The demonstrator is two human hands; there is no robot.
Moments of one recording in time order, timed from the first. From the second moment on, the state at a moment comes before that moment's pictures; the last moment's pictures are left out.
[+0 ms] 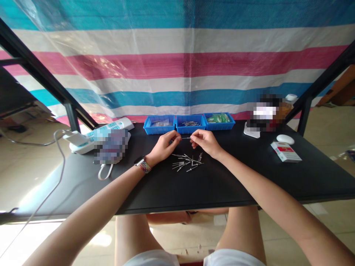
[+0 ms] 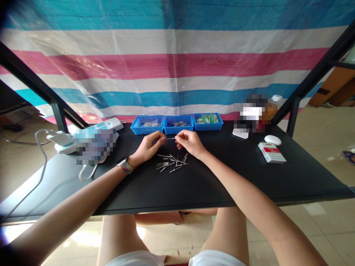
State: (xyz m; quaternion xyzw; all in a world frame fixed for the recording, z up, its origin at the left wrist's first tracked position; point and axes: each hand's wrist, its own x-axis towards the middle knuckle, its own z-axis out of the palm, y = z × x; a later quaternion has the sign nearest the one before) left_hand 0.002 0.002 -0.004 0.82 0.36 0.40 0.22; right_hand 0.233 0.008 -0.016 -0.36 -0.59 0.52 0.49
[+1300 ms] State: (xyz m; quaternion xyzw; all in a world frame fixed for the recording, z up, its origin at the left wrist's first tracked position) left_hand -0.004 0.001 -0.003 0.85 0.34 0.36 0.20; right_hand 0.242 0.021 0.001 -0.40 -0.56 0.48 0.55
